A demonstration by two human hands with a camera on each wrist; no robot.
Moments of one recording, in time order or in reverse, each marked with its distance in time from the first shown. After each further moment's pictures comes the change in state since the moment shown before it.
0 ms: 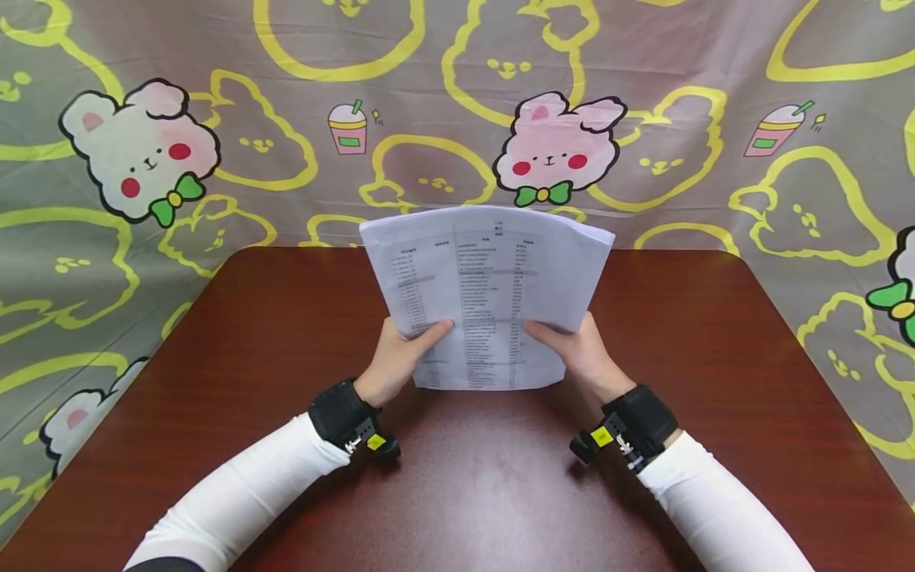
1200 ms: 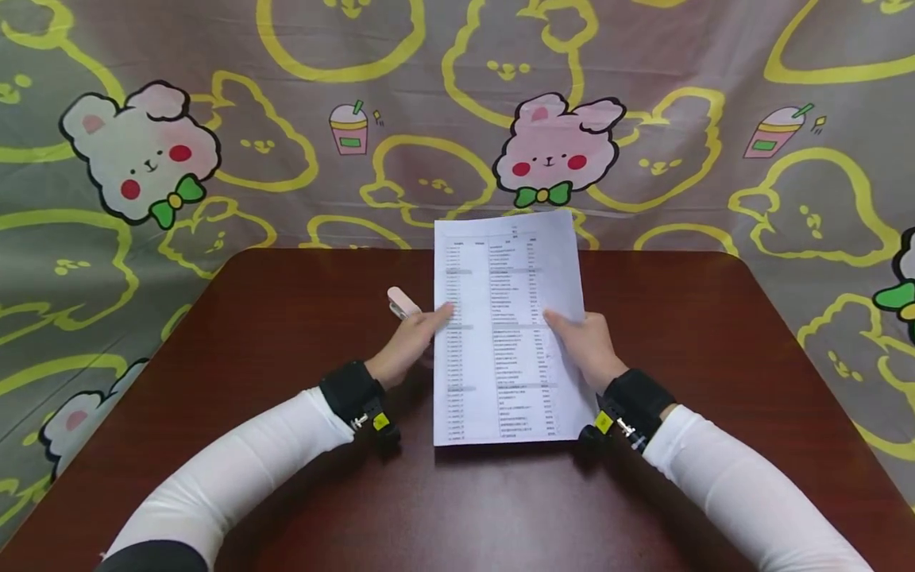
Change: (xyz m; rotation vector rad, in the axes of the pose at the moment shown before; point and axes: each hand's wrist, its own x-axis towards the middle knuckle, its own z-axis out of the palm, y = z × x) left_hand 0.021 -0.016 -0.011 0.117 -0.016 -0.537; right_hand 0.002 0.013 -0.013 -0.362 0.336 0.741
